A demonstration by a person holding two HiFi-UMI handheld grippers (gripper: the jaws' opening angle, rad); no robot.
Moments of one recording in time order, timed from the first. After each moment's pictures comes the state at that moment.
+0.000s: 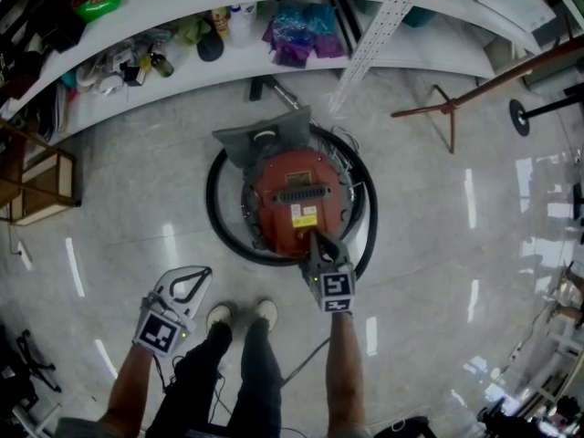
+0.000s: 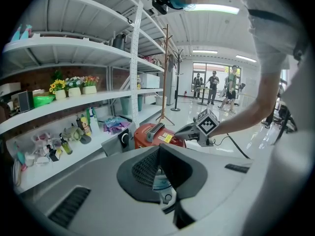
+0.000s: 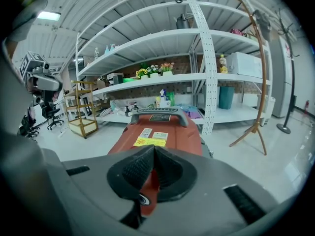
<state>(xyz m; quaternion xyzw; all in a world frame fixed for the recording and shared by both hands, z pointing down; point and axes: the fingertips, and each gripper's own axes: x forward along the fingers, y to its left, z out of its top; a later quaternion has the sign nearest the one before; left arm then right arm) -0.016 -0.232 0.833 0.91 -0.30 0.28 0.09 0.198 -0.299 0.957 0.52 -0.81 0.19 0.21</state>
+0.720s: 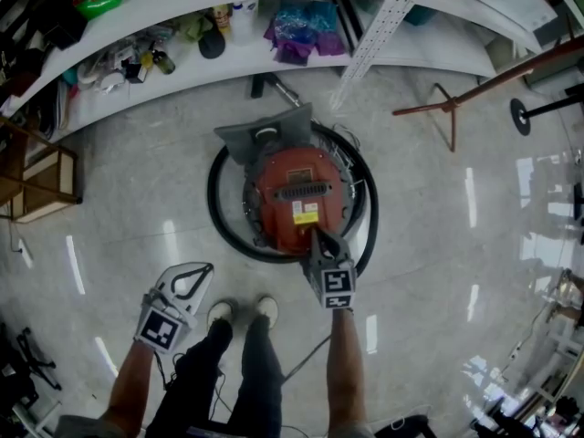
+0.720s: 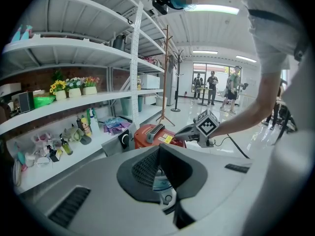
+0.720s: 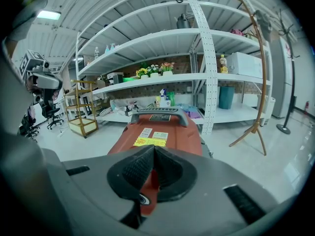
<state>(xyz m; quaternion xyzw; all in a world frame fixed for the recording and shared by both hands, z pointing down) -0.016 -0.231 0.831 0.91 -0.30 0.27 0.10 0.198 -0.300 0.955 0.52 -0.80 0.19 0.21</state>
